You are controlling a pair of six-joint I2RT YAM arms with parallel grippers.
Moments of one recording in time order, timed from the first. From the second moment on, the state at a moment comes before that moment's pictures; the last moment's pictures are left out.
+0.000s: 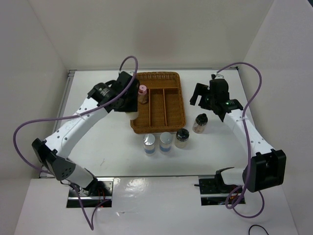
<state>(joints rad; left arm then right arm) -0.64 1.49 1.65 -1.15 -0.31 -0.56 0.20 1.29 1.09 -0.46 0.04 0.44</state>
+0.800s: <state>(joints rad) -0.44 1.89 1.88 -0.87 -0.21 -0.29 0.21 1.35 1.13 -0.45 0.04 0.43</state>
